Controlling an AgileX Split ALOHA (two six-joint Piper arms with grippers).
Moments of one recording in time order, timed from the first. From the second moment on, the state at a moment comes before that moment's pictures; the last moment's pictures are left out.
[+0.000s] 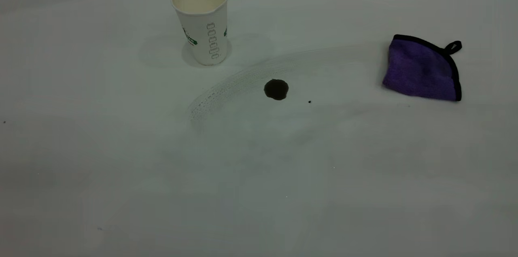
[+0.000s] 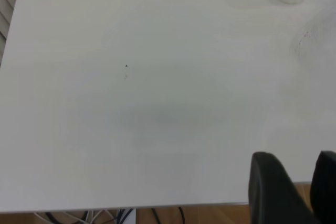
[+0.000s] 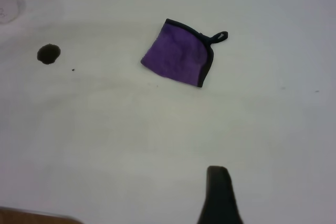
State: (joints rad) left arm -0.02 -0.02 -0.49 0.00 1.13 0.01; right arm -0.03 -0.02 -0.47 0.10 1.14 -0.13
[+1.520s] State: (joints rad) left arm -0.02 -0.02 -0.49 0.00 1.13 0.01; right arm 0.08 2.09 -1.33 0.02 0.71 -0.13
